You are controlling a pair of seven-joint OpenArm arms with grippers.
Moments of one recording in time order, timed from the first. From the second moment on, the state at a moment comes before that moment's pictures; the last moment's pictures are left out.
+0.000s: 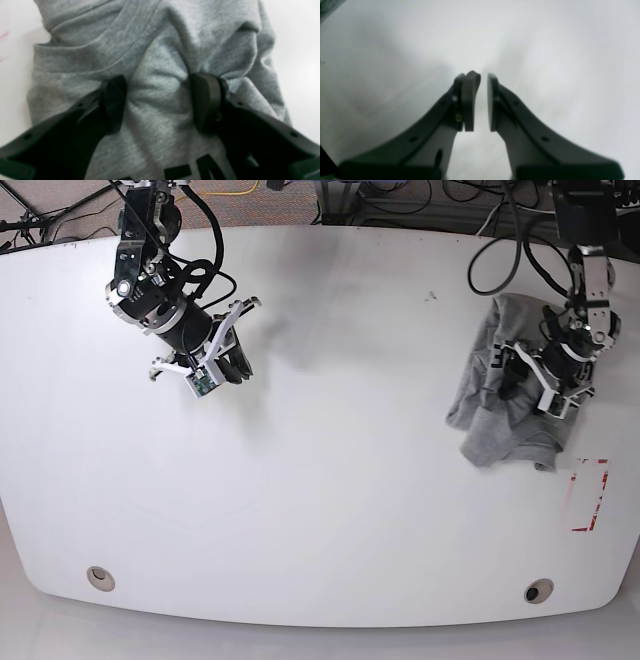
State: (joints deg) left arm 1.6 -28.2 -8.9 66.3 -5.8 -34.7 10.1; right arm -13.4 7.9 9.0 111.0 17.1 38.5 -47.1
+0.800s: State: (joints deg) left arm -3.6 -43.6 -9.2 47.6 -2.5 -39.4 4.5; right arm -13.8 7.8 9.0 111.0 17.1 38.5 -47.1
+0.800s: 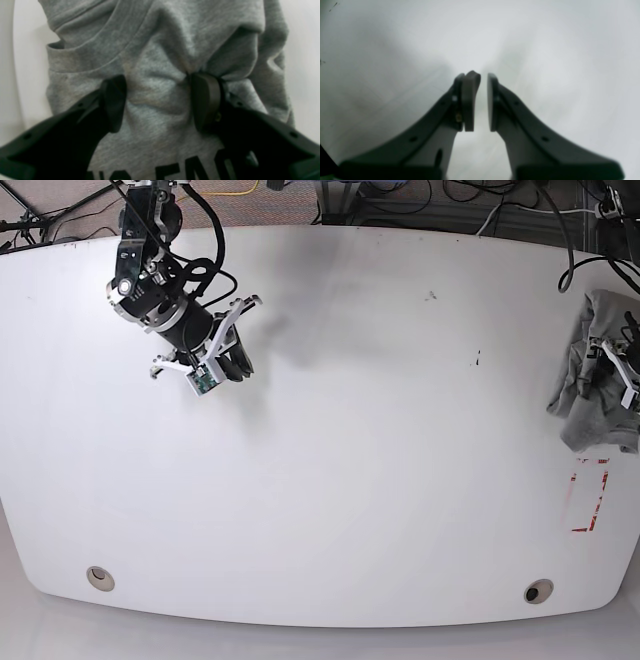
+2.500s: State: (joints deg) left arm 27.9 -8.9 -9.7 96.1 12.8 -20.0 -4.7; right arm -32.1 11.0 22.2 91.9 13.0 38.2 -2.5
